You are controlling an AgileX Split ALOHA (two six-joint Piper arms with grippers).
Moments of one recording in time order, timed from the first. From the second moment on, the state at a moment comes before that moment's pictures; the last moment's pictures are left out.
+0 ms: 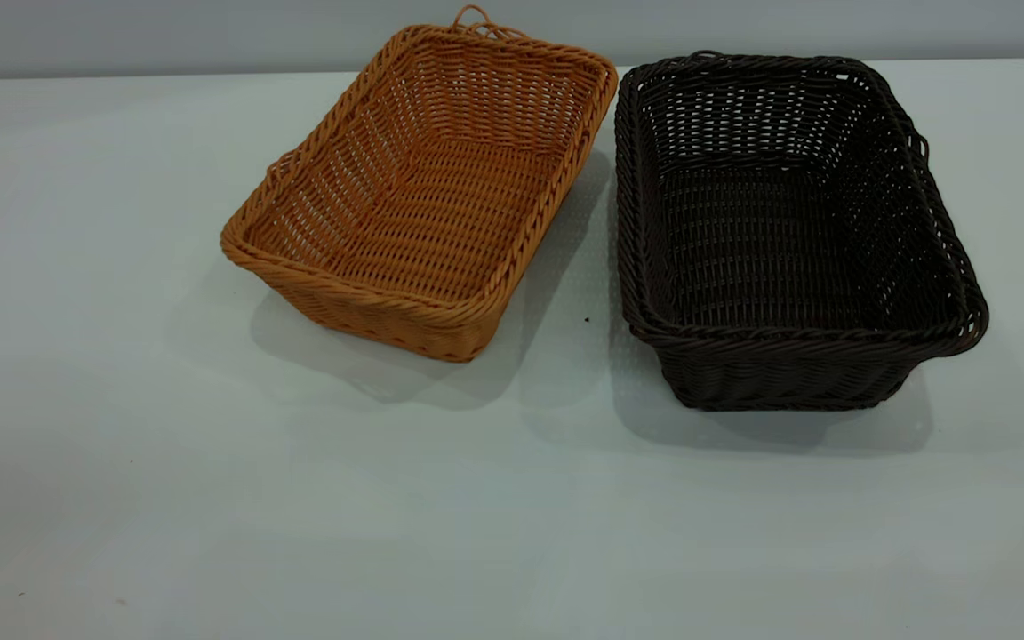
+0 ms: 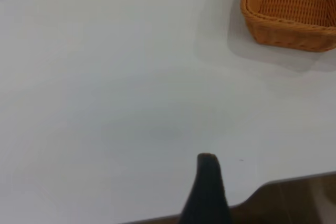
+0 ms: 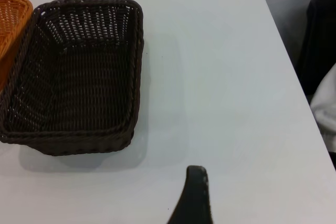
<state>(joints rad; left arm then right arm) -0.11 -0.02 -0.49 -0.01 1.11 0.04 -0.03 -0.02 -0.47 -0.01 1.12 -0.01</state>
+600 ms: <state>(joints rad) -0.11 -0.02 -0.49 -0.01 1.11 0.04 -0.03 -0.02 -0.47 0.00 1.12 -0.01</state>
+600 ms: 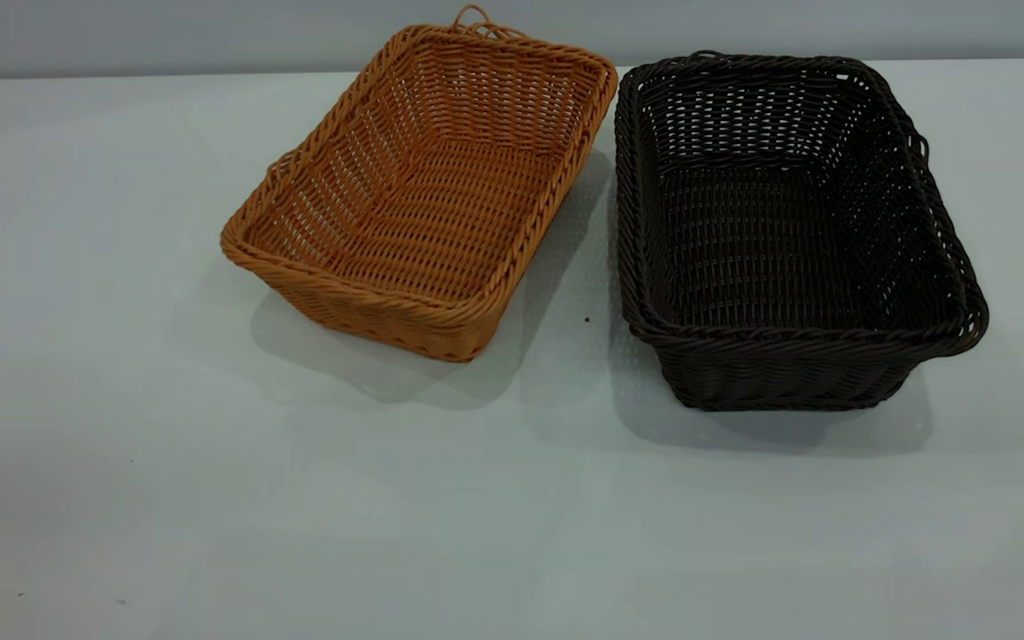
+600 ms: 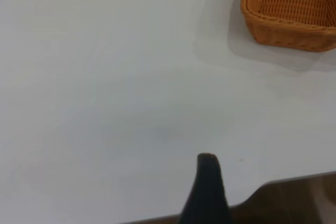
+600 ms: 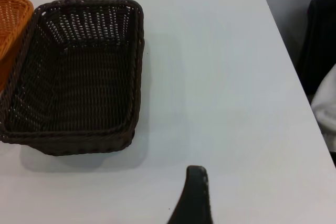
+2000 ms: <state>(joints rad) -0.28 2.06 -1.46 -0.02 0.46 0.12 -0.03 -0.02 -0.47 0.00 1.12 -0.01</state>
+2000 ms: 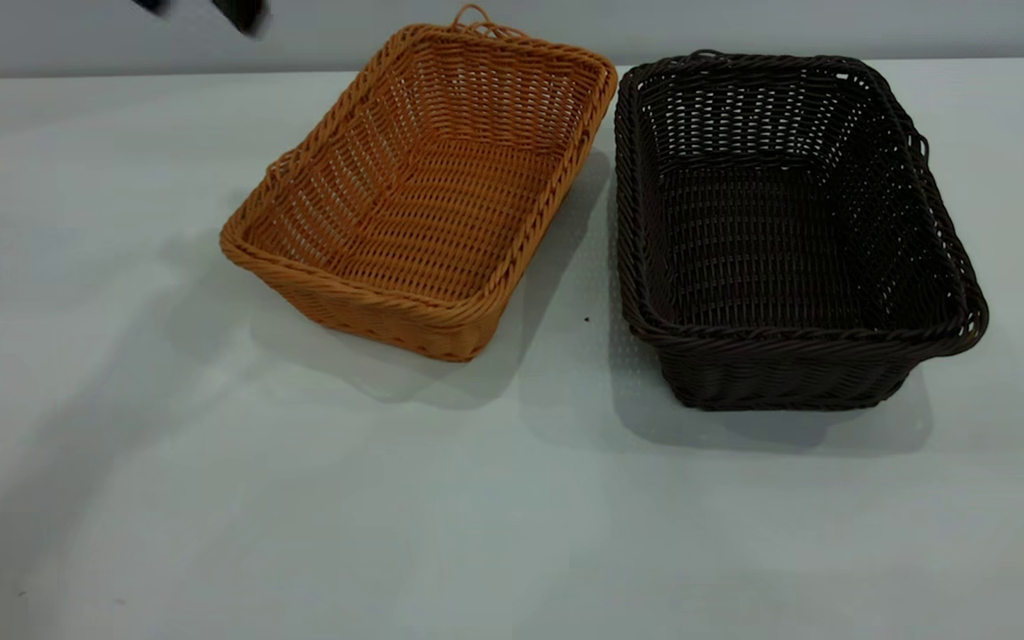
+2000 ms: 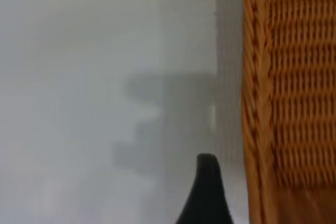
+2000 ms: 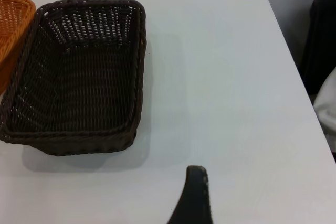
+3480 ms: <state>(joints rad) -0.25 2.25 -1.71 -0.01 0.32 0.14 0.04 1.41 -0.69 0.79 0.89 -0.15</state>
